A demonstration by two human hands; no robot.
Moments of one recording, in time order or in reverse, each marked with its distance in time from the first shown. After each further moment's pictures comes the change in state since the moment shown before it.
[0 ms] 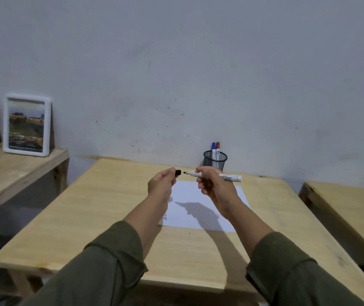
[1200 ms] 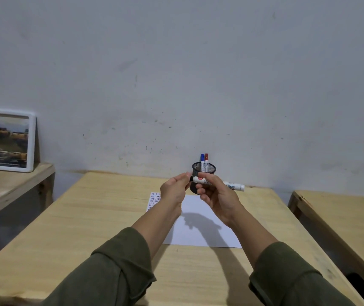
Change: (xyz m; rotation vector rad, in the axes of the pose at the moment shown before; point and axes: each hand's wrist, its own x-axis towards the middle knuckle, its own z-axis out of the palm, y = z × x) left_hand -0.020 0.016 0.068 -0.121 -0.141 -0.067; right_hand 0.004 -0.028 -0.031 0.174 -0.025 0.088
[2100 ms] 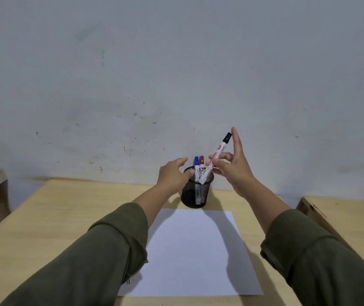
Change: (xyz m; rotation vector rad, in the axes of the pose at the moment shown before) left_hand 0.144 0.010 0.038 1.017 -0.167 0.331; right_hand 0.144 -0.047 -0.056 -0.542 0.147 -0.259
